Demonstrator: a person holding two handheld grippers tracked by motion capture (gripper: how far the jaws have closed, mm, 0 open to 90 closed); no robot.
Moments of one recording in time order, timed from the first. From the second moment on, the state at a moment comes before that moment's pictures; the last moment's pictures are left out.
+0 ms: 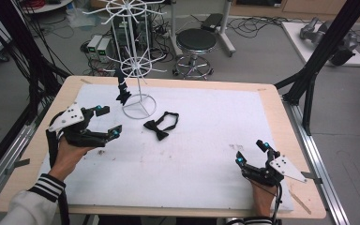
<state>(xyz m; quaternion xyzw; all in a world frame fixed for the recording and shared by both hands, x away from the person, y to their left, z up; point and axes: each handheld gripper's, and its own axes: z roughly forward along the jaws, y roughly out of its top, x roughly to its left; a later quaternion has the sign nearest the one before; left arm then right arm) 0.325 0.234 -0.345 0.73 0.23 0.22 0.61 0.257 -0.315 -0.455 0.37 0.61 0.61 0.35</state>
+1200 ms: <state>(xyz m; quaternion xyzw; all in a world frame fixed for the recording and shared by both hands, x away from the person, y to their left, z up) 0.377 0.158 -0.337 0.86 0.15 0.18 0.46 0.257 -0.315 -0.455 0.37 0.61 0.61 0.35</state>
